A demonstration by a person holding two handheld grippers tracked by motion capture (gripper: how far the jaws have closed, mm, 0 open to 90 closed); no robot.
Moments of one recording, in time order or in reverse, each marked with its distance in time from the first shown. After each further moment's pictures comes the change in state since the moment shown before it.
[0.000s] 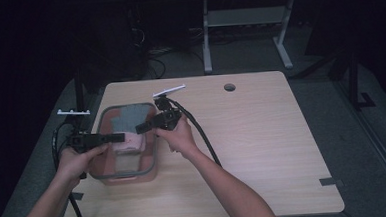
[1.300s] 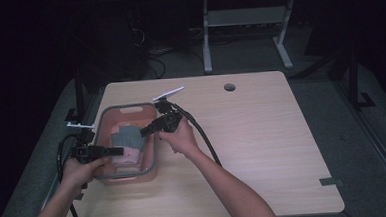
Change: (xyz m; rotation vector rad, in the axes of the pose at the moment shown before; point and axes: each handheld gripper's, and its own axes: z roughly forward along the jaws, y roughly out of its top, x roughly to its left) left arm 0.037 -0.030 0.023 0.100 0.106 -0.068; right arm -0.009 -0.004 0.005 0.051 -0.088 -0.030
